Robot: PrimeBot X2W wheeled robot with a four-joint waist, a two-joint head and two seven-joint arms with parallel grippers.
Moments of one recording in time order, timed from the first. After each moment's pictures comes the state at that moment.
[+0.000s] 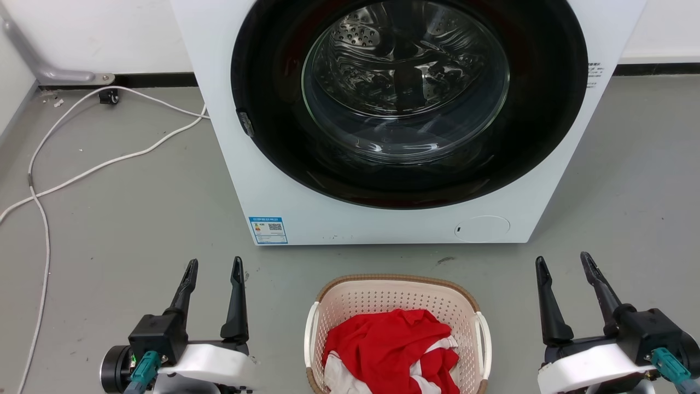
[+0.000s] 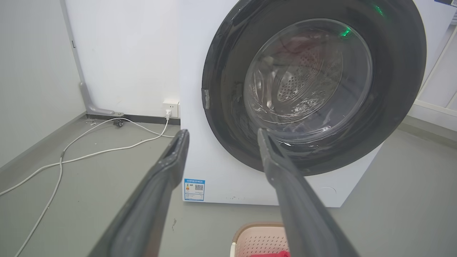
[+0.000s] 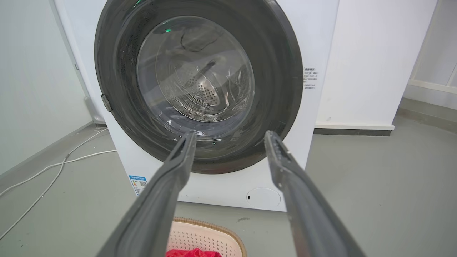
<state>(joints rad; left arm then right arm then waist) -0.01 0.05 -0.04 0.09 -0.18 -0.04 -0.22 0.03 -0.05 0.01 0.06 0.07 0.13 -0.23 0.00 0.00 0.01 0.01</state>
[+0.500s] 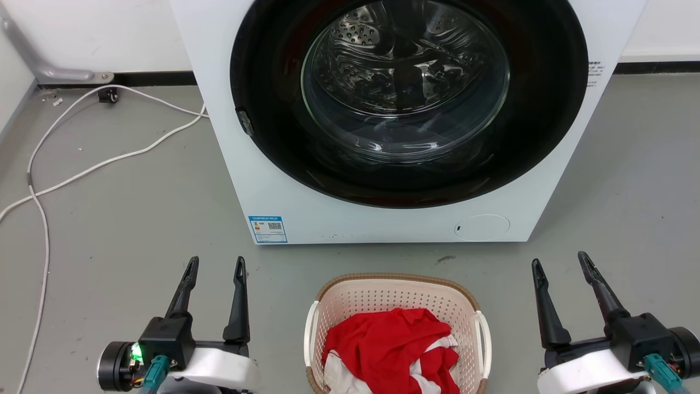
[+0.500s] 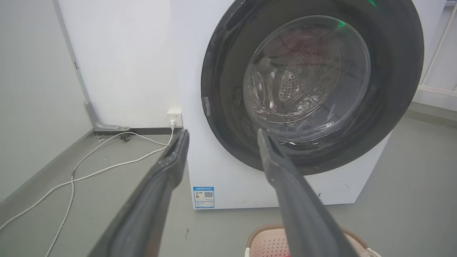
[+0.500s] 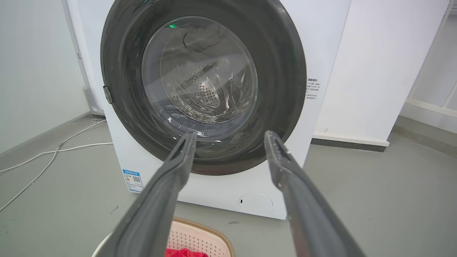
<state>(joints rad) 0.00 0.05 -0.04 0.08 -0.08 -0.03 -0.25 0.04 -0.05 0.00 0.05 -0.01 0.13 -0.25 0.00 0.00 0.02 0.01</state>
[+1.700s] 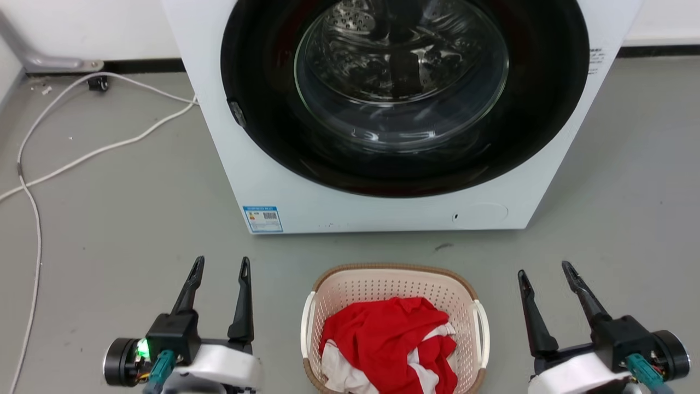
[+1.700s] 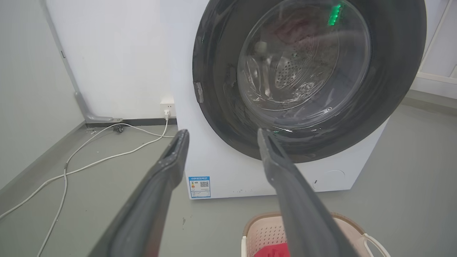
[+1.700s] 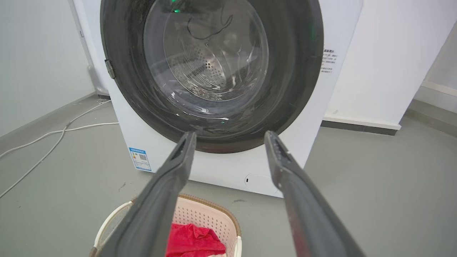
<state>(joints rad) -0.01 0.05 -0.04 0.11 -0.07 -0.04 -0.26 0.03 -0.05 0.02 0.10 -0.03 0.13 -0.26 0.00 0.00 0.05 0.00</state>
